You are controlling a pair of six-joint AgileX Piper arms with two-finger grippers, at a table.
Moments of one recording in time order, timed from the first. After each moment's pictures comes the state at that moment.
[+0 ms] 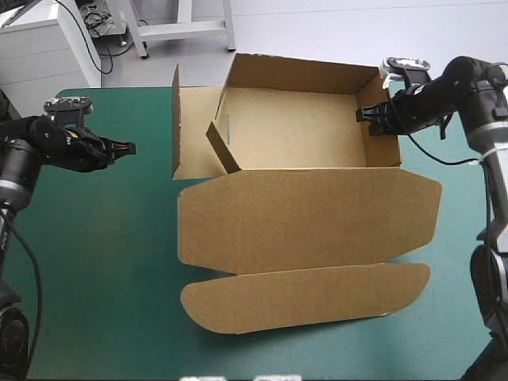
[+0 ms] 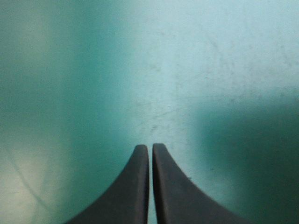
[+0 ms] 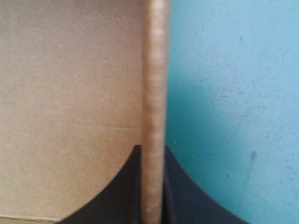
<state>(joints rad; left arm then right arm) 0.06 1.51 -1.45 -0.19 0.97 0.06 0.03 1.79 -1.89 0.38 1.24 -0.17</state>
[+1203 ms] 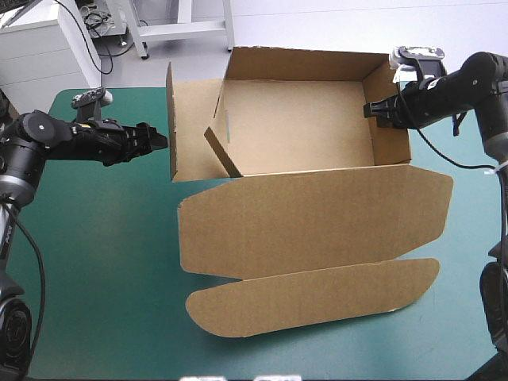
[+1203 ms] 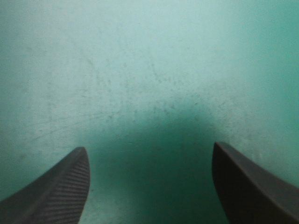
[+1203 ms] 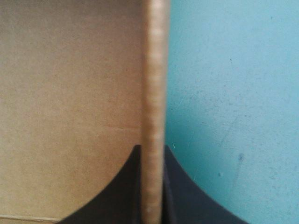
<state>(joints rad) 0.07 1.54 -1.45 -0.67 0.98 0.24 0.02 1.69 -1.89 0.37 1.24 -0.19</state>
